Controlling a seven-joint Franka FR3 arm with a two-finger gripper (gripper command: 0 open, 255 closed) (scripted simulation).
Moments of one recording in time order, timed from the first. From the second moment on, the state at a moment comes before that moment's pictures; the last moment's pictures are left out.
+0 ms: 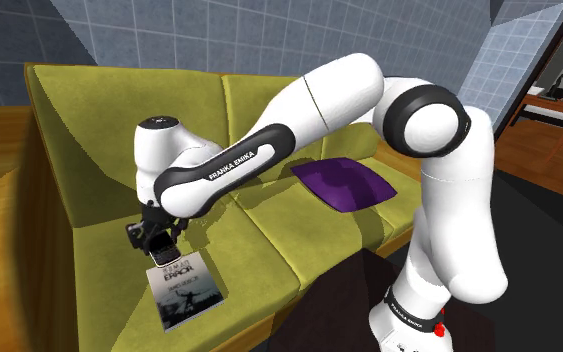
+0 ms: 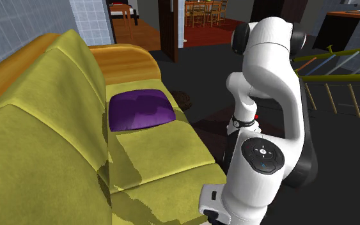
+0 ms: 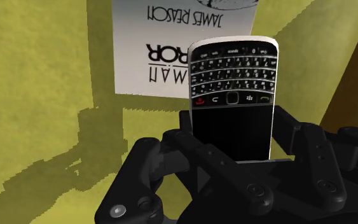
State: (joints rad) arm 0.49 0.42 0.07 -1.82 -0.08 2.34 0.75
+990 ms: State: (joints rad) arm 0.55 0.69 0.07 -1.49 -0.10 2.27 0.81
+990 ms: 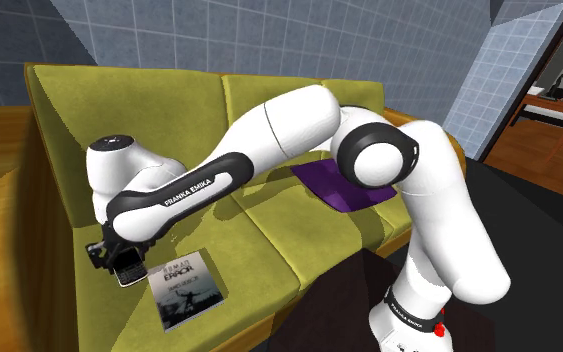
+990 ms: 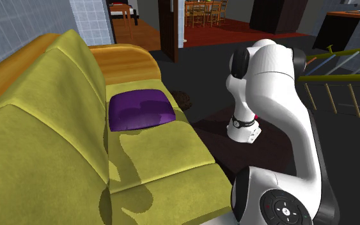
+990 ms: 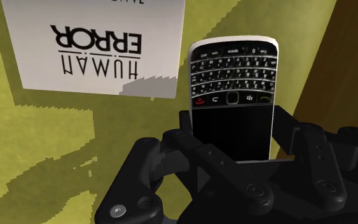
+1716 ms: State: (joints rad) arm 0.55 0.75 0.07 -1.49 -0.11 2.34 0.81
